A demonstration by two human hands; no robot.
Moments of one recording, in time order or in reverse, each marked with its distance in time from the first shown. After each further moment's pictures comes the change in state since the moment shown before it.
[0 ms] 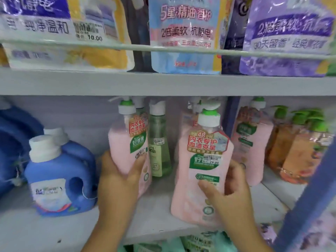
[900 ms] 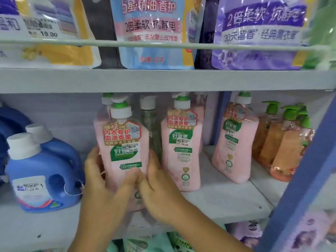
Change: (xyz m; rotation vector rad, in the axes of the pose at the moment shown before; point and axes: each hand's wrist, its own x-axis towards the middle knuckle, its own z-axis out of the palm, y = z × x) left_hand -0.038 0.020 -0.005 -0.178 -0.159 0.061; right_hand 0.017 0.003 0.069 -0.428 -0.581 -0.214
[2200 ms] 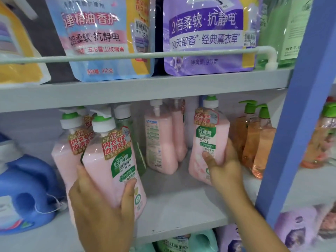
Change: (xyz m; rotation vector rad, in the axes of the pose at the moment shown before) left_hand -0.025 -0.004 0.061 0.493 0.261 0.083; right_hand -0.026 0.115 -0.147 0.176 0.745 0.203
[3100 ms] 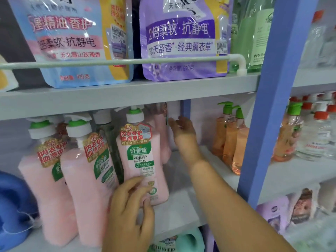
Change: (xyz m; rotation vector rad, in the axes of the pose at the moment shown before) left_hand -0.029 0.008 0.034 -0.237 -0.231 0.580; right_hand 0.080 -0.042 0.068 0.161 -0.036 0.229
